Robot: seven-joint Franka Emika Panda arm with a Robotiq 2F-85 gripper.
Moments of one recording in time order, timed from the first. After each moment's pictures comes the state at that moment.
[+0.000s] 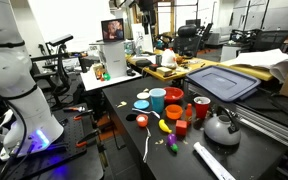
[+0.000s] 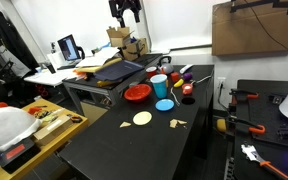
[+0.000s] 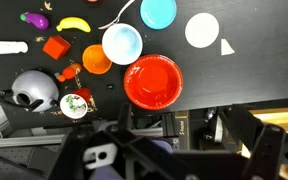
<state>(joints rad) 0.04 0.11 0.02 -1.64 -0.06 1.81 0.24</state>
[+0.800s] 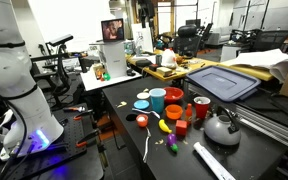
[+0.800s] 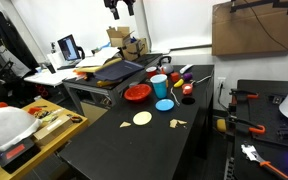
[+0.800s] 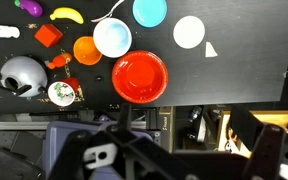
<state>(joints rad) 0.05 0.13 0.04 -1.54 -0.05 1.73 0.18</state>
